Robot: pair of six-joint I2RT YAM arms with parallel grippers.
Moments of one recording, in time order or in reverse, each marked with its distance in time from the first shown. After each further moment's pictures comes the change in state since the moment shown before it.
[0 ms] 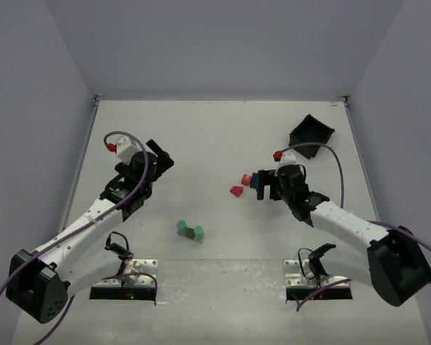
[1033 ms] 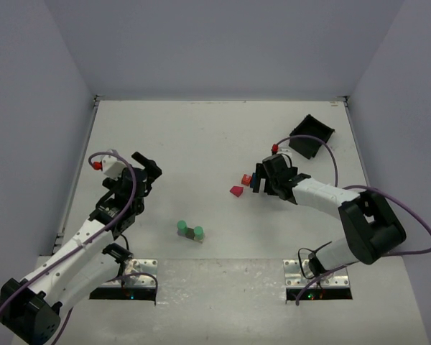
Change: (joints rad) left arm 0.000 -0.228 -0.158 -0.025 -0.128 -0.034; right arm -0.012 0.321 0.206 -0.181 0.126 0.224
